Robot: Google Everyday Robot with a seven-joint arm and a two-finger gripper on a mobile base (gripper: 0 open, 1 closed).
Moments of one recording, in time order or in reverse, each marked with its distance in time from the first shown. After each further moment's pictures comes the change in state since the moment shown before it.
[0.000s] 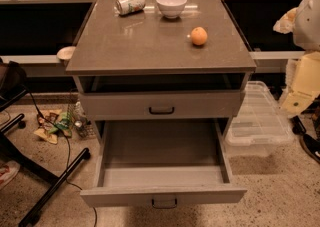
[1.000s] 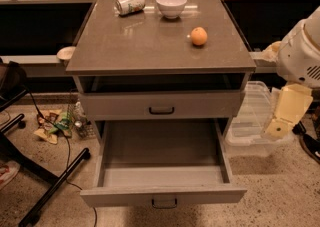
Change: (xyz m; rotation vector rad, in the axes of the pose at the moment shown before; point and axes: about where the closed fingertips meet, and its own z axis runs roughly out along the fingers) arm 0.003 0.024 0.050 -0.065 -0.041 0.015
